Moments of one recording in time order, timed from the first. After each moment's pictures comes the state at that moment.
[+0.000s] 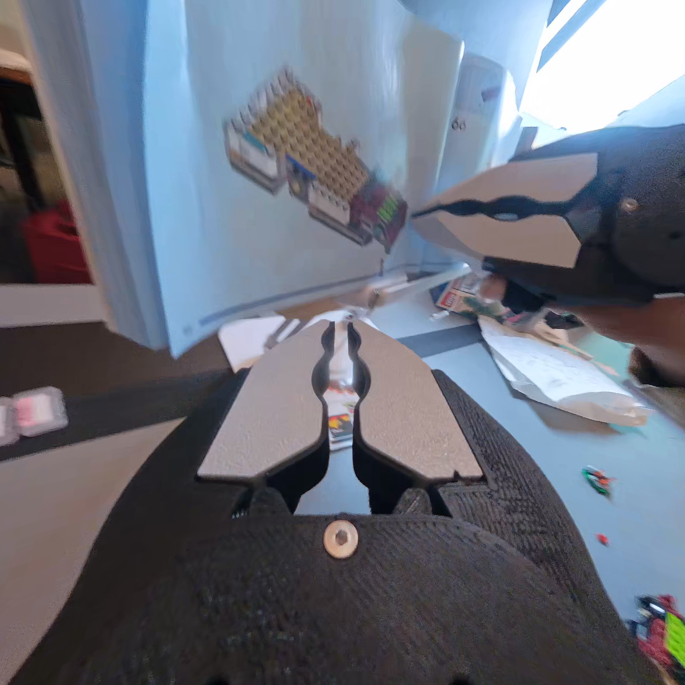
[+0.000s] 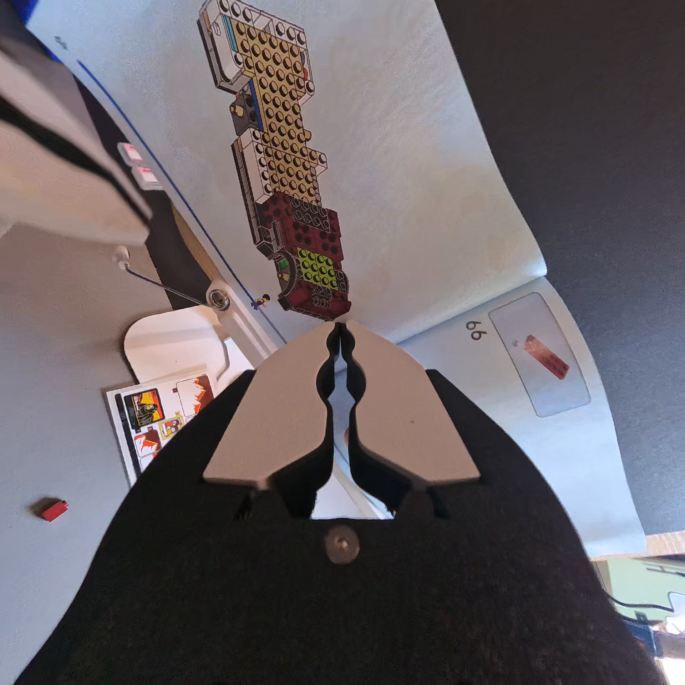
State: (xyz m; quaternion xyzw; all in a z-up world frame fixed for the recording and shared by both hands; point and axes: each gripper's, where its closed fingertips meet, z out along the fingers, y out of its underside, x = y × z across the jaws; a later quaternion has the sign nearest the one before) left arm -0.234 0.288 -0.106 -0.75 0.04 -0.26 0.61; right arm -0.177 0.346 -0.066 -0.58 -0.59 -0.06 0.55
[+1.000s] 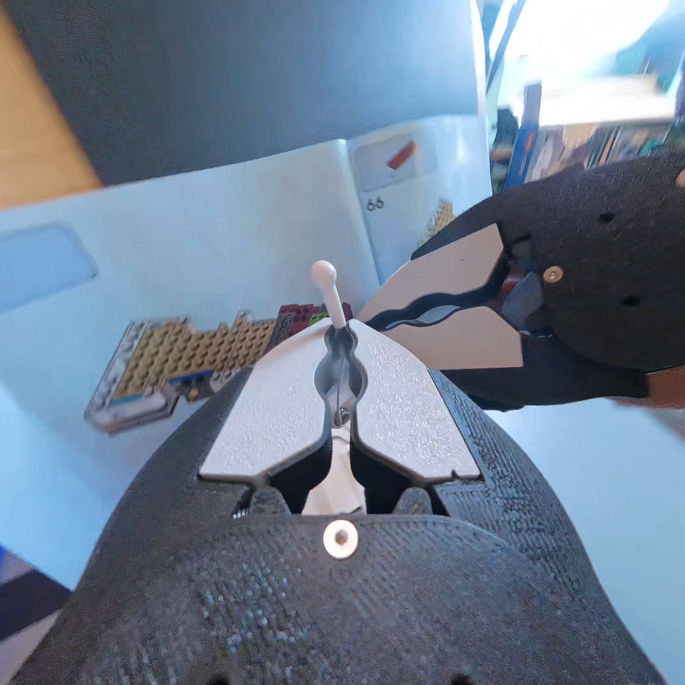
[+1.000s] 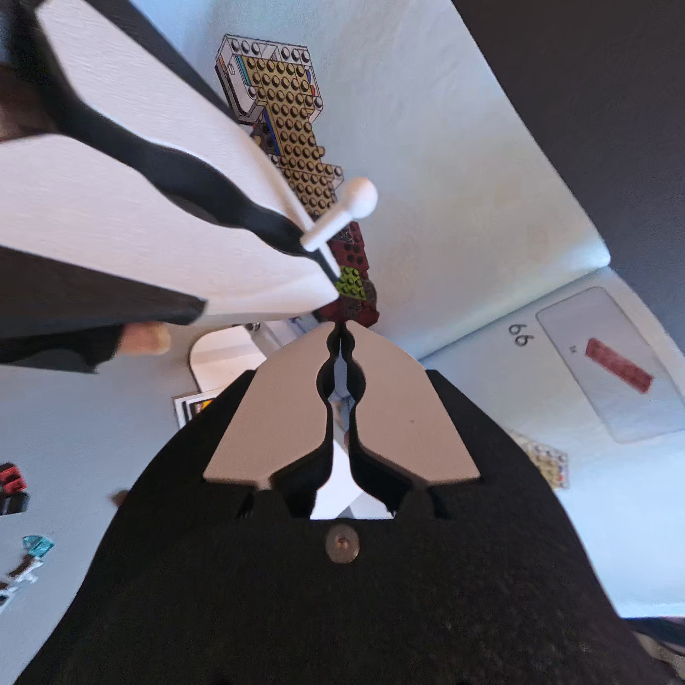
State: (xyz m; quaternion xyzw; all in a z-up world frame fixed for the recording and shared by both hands) left arm -0.183 0.319 -0.052 -0.73 0.15 -0.08 0.66; right arm -0.182 0.333 -0.077 -0.60 -0.59 0.04 0.53
